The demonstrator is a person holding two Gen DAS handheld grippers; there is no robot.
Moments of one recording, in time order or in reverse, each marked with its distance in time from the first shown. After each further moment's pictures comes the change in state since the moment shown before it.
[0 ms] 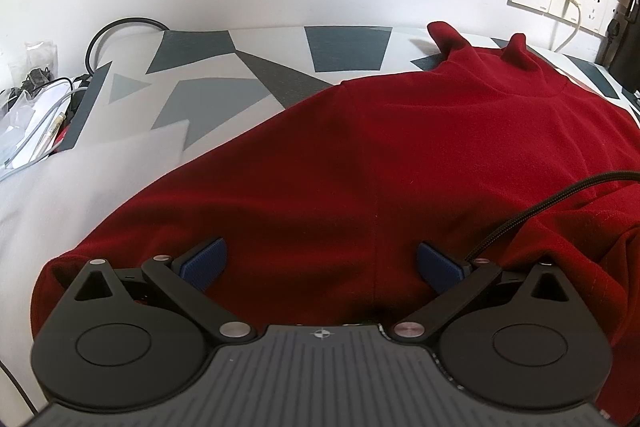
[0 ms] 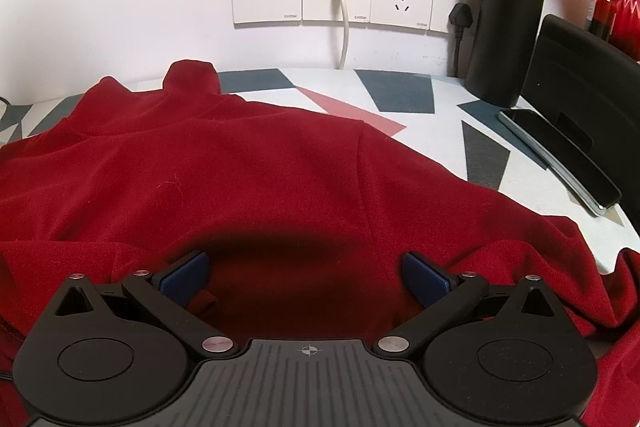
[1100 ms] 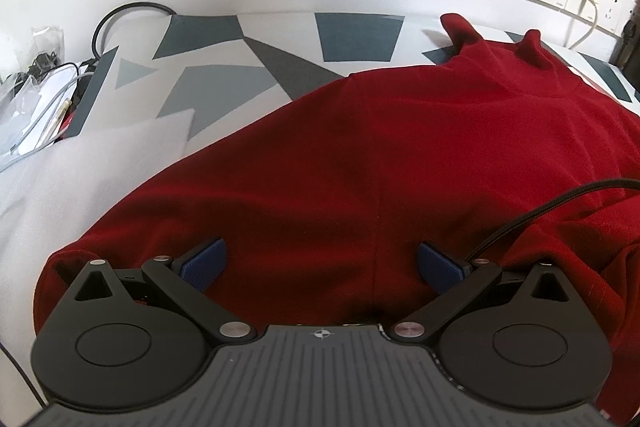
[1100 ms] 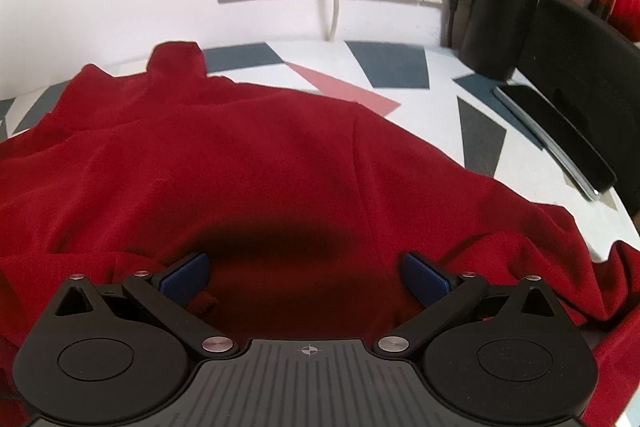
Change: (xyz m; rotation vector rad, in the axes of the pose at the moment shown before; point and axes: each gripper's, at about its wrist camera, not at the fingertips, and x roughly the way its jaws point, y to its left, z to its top) left arm 0.002 -0.003 0.009 -0.036 0.068 0.032; right arm 0.008 0.006 0.022 0.048 0.157 -0.048
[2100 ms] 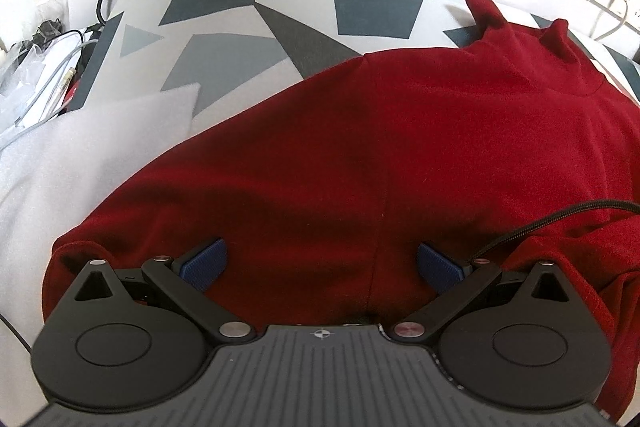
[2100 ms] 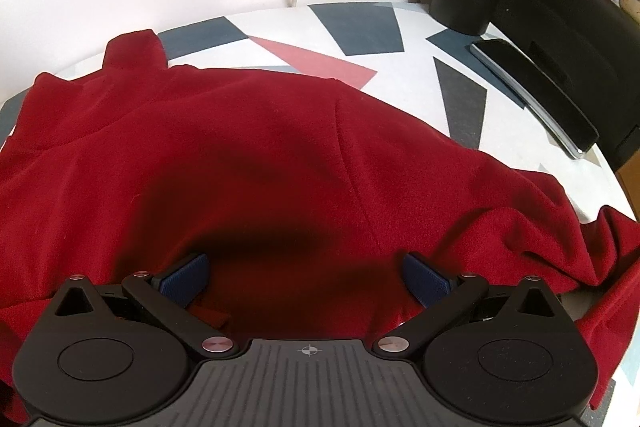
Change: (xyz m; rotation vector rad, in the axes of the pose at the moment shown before) left arm 0.006 0.000 0.021 -0.044 0.155 0.030; right arm 0.012 0.004 0.023 0.106 0.123 -0.070
